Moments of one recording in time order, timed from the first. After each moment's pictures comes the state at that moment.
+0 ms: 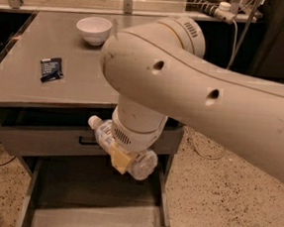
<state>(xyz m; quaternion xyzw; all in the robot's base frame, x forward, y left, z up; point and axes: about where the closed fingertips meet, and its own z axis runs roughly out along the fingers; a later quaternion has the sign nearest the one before) 0.408 0.008 0.829 -0.45 0.89 0.01 0.09</state>
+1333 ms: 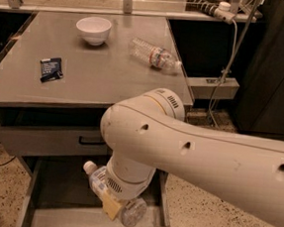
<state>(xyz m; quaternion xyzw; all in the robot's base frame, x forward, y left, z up) 0.345 0.025 0.730 -0.44 0.90 0.07 0.01</state>
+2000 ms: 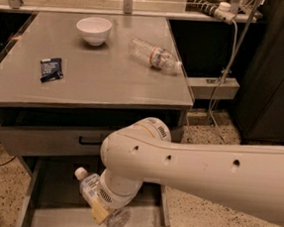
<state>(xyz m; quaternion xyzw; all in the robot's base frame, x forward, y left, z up) 0.354 0.059 0.663 -0.43 0.89 0.12 0.04</state>
